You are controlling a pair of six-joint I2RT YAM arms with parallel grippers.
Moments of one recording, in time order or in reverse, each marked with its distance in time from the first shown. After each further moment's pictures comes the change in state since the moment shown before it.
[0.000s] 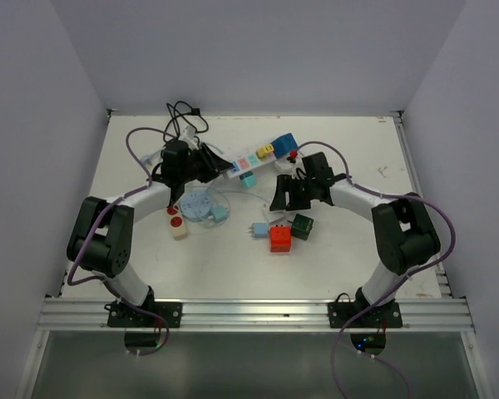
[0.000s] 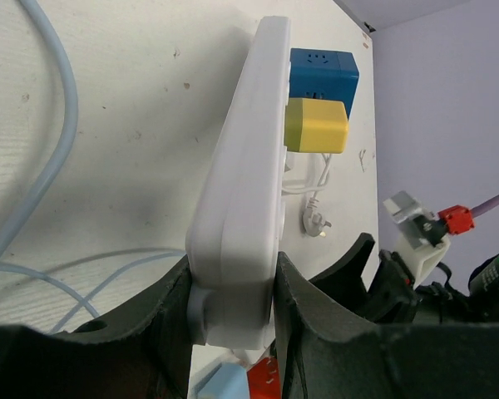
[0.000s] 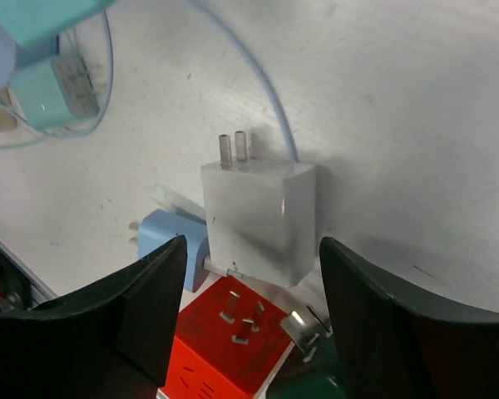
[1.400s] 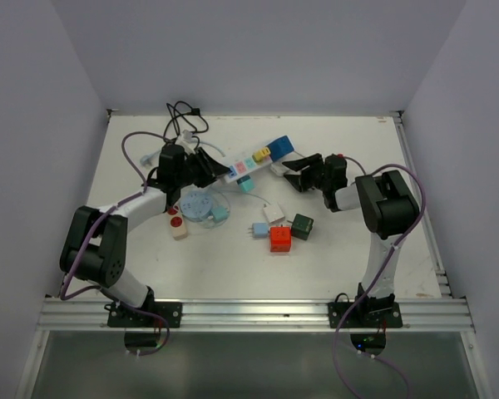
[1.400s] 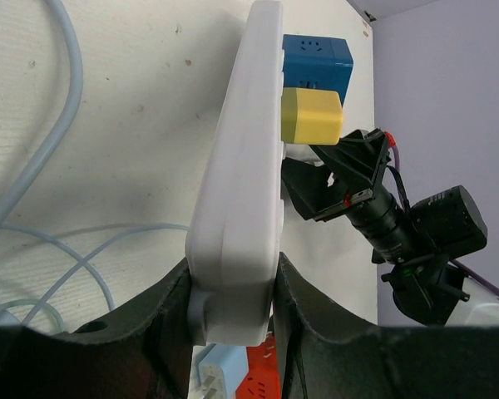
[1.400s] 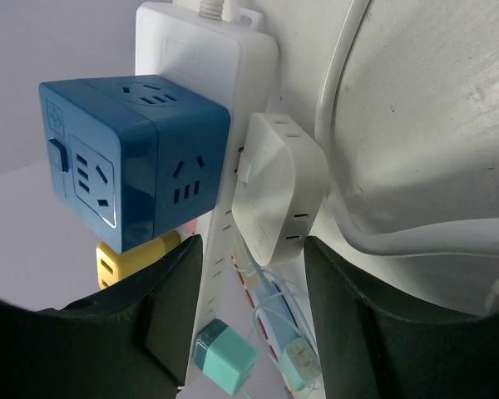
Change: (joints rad) left arm 0.005 -0.080 -0.056 -0.039 0.021 -0.001; right arm -0.237 0.301 -0.152 1.040 0.024 1.175
